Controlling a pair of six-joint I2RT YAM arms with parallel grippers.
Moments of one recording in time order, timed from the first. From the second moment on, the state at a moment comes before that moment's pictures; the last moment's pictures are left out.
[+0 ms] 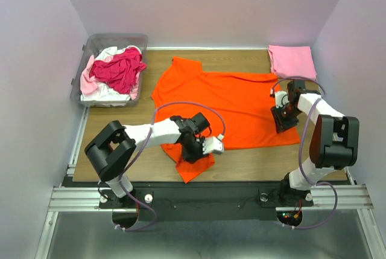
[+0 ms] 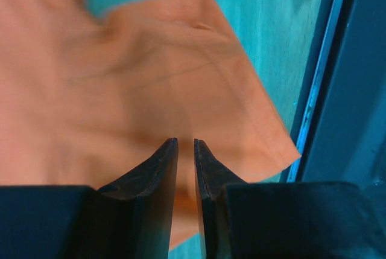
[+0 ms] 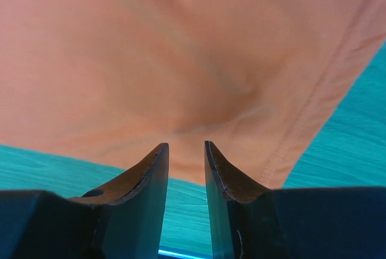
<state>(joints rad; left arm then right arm) -0.92 1.62 1.01 -0.68 0.37 0.57 -0.12 1.61 1.06 -0.82 -0.17 -0.41</state>
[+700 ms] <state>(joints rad) -0.72 1.46 1.16 -0.75 0.42 0.65 -0.12 1.48 1.03 -0.88 -0.14 -0.51</state>
